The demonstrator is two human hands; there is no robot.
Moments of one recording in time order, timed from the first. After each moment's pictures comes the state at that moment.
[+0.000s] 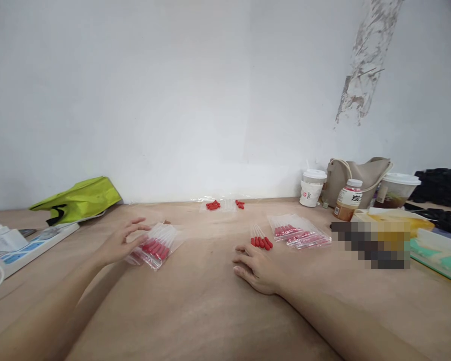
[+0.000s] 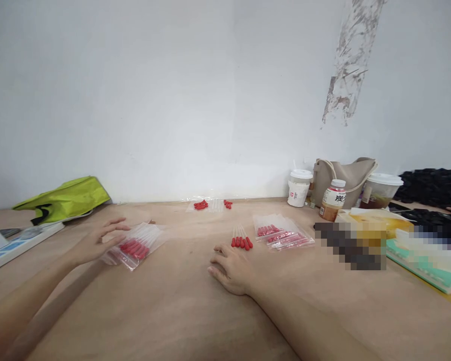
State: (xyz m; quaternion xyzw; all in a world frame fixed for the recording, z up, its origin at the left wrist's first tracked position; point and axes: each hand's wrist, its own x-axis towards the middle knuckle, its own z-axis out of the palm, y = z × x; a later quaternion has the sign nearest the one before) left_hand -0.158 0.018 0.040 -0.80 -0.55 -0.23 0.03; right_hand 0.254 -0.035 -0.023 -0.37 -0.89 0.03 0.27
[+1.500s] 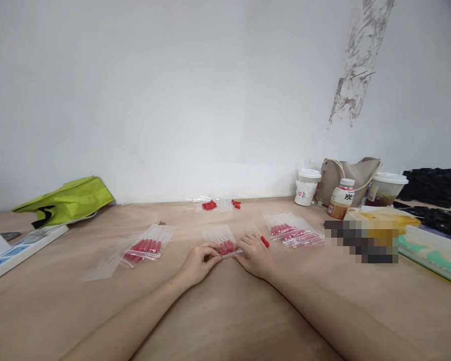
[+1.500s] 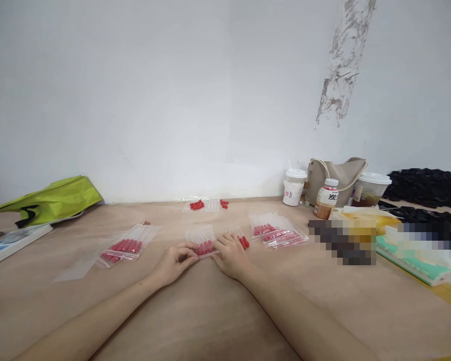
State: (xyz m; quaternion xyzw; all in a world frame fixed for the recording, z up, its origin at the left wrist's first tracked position) left_hand 0.043 0.000 -0.021 -0.83 -0.39 -0.37 -0.18; right_hand 0.249 -0.004 -0.028 -0.38 -0.85 -0.09 0.35
